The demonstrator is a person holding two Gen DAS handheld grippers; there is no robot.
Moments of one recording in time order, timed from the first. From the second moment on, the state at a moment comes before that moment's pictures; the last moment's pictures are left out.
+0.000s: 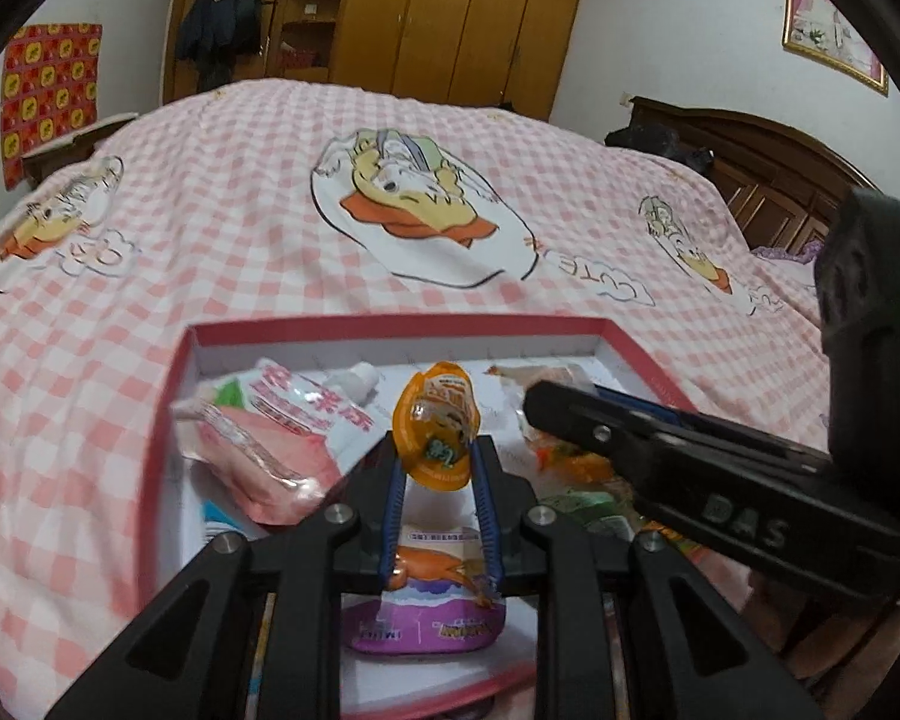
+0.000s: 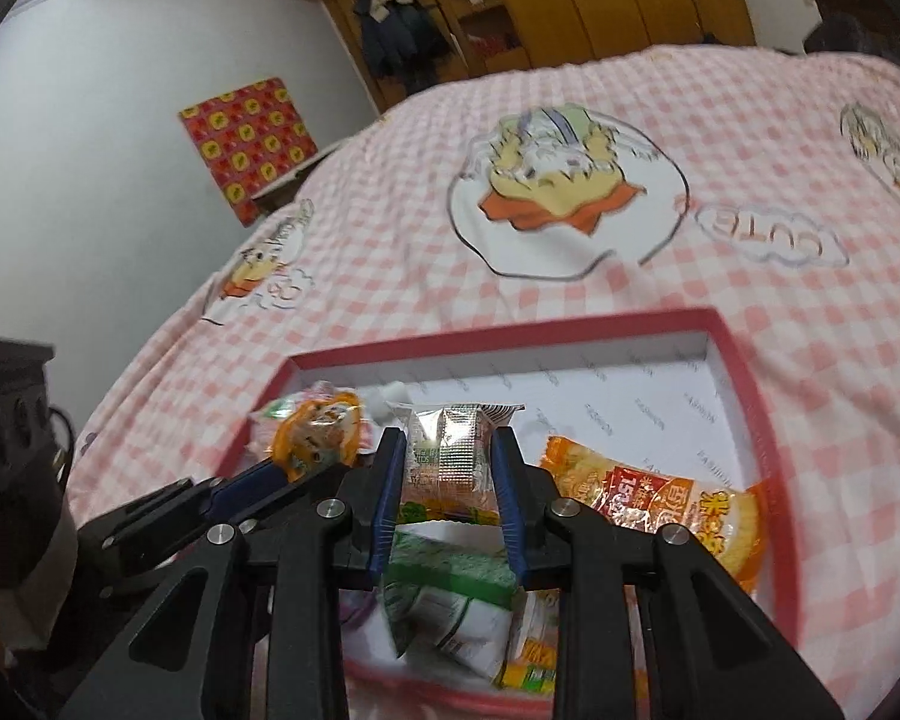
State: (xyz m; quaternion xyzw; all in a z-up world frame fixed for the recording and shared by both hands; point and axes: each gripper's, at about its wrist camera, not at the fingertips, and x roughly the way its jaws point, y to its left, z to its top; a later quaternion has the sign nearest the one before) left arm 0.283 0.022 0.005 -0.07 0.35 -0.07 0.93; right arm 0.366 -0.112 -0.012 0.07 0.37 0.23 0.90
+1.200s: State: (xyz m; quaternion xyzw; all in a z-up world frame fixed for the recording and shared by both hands) left arm 0.264 0.040 0.028 -0.08 0.31 -0.05 0.95; right arm 0.368 -0.110 -0.024 0.02 0.38 0.23 0.90
